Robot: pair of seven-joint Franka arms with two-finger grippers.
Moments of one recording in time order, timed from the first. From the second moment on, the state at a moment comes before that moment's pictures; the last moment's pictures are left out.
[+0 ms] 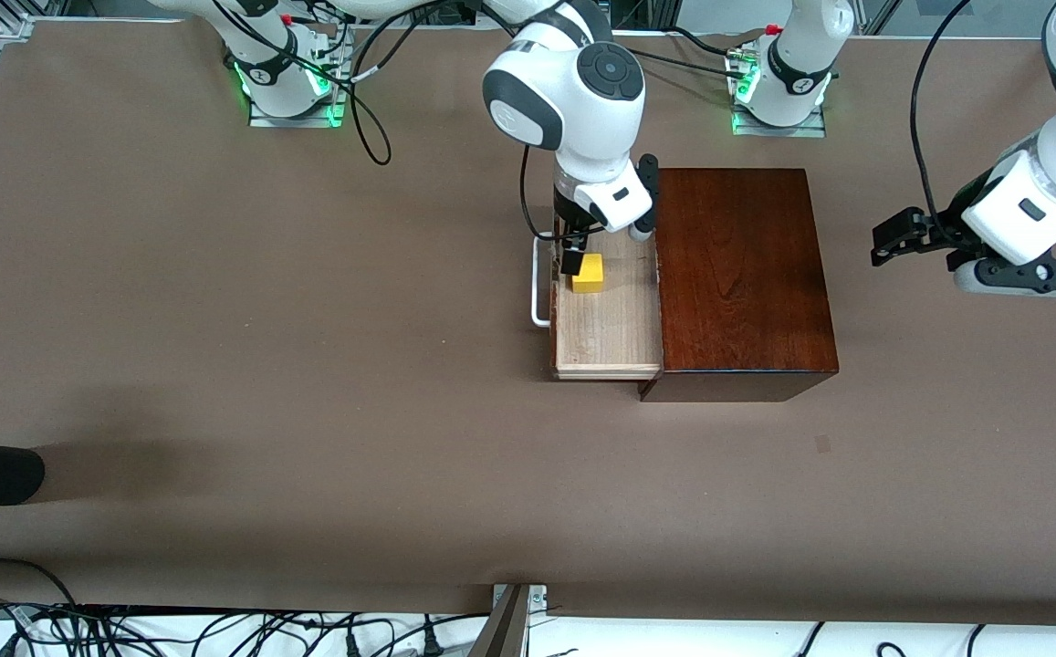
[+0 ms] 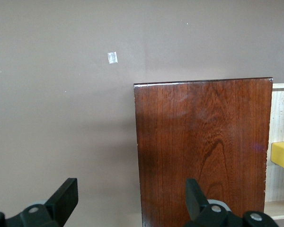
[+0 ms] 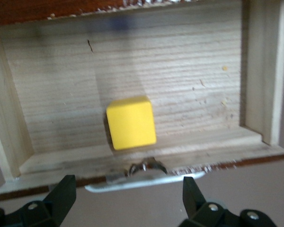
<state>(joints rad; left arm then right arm) 0.02 0.09 -0.11 -1.59 -0.04 1.61 -0.06 0.78 0.76 0.24 -1.04 -0.28 1.77 -0.40</state>
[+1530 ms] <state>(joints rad) -0.08 0.21 -0.13 -1.56 -0.04 1.65 -0.07 0.23 0.23 -0.01 -1.29 -0.01 1.53 -0.04</state>
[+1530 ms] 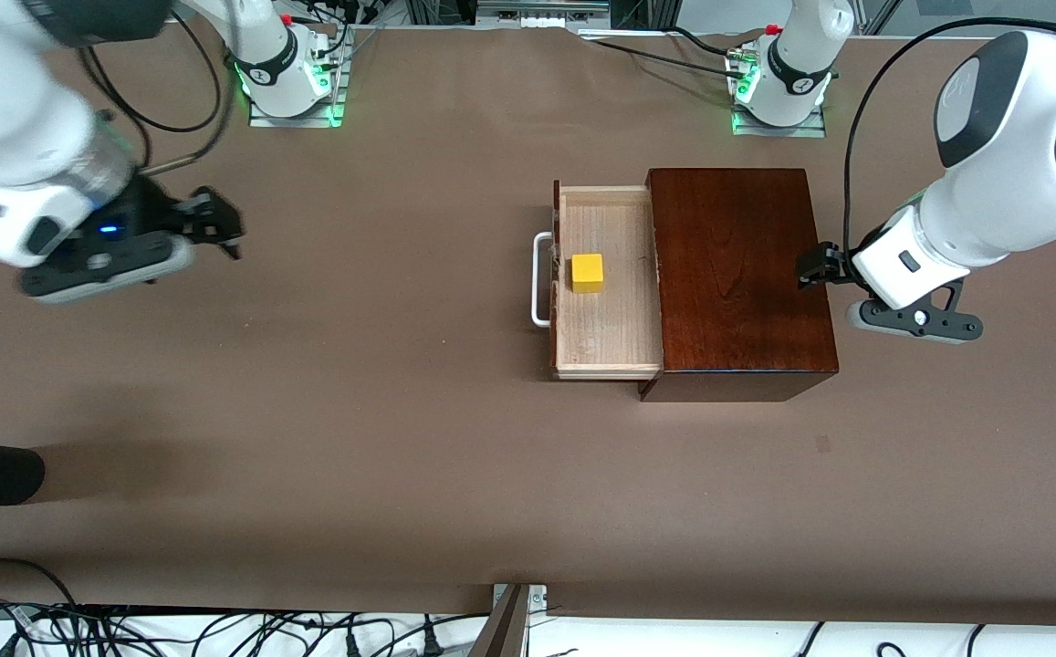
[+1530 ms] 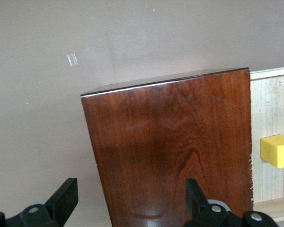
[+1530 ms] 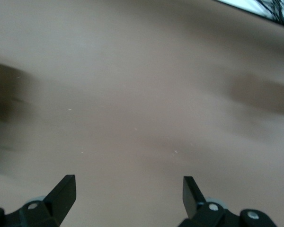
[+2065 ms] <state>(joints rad) -0.37 0.32 -0.14 -1.45 -0.04 1.61 -0.65 0.18 0.17 -0.10 -1.42 0.03 1.56 0.12</state>
